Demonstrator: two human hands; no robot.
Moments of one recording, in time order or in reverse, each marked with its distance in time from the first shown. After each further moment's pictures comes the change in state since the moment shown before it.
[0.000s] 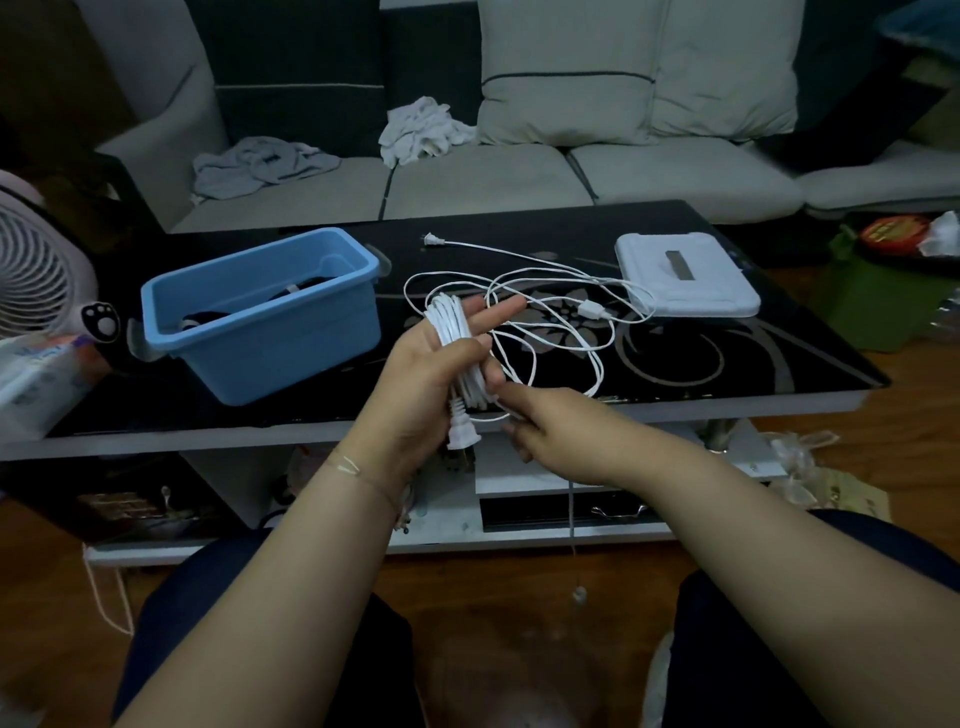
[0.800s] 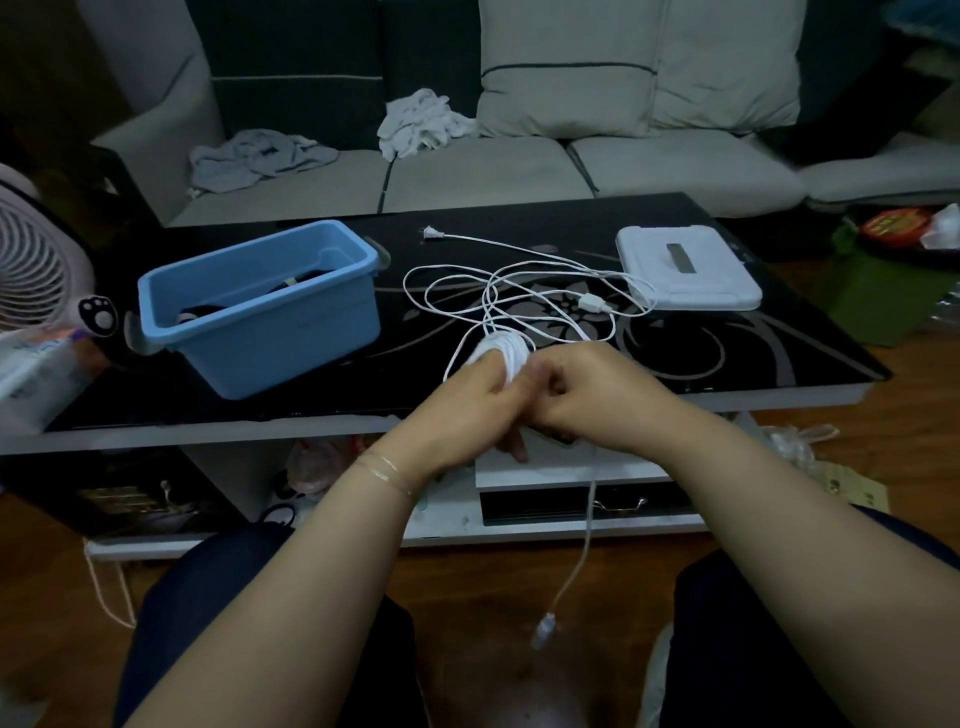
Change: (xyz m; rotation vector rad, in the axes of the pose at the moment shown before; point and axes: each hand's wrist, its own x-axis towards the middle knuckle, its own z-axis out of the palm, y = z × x) left_hand -0.003 -0.013 0.012 0.844 -0.221 -0.136; right_hand -0.012 -0.010 -0.031 0.139 0.210 -0.004
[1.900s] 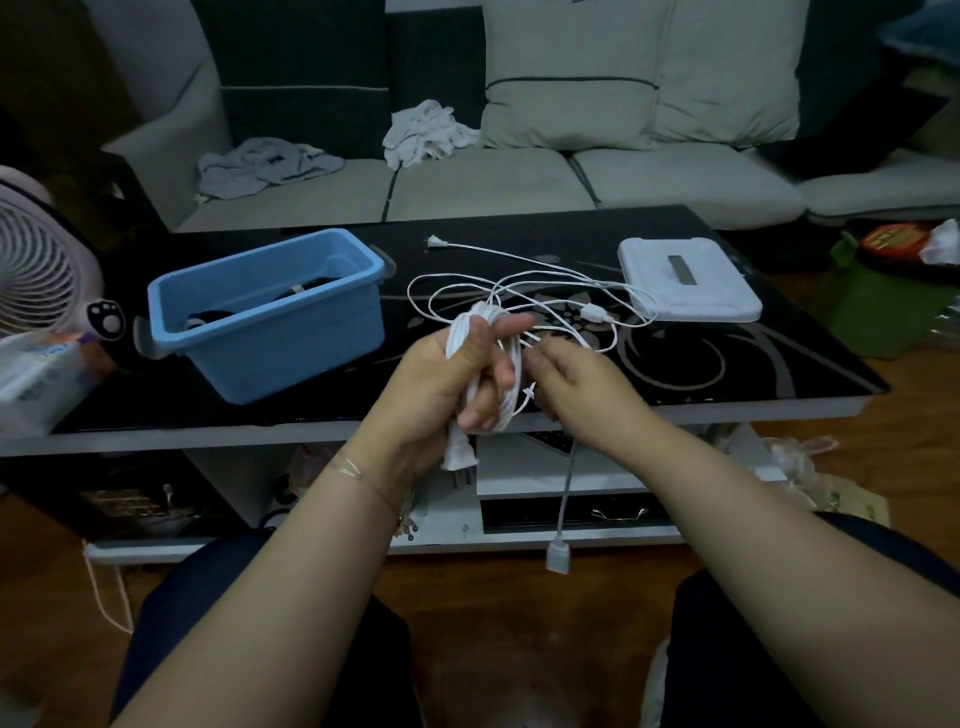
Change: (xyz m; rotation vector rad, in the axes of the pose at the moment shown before) left_hand -0.006 0.000 -0.013 -0.869 0.090 0.194; right_hand 0.012 0.007 0.017 0.175 0.172 0.086
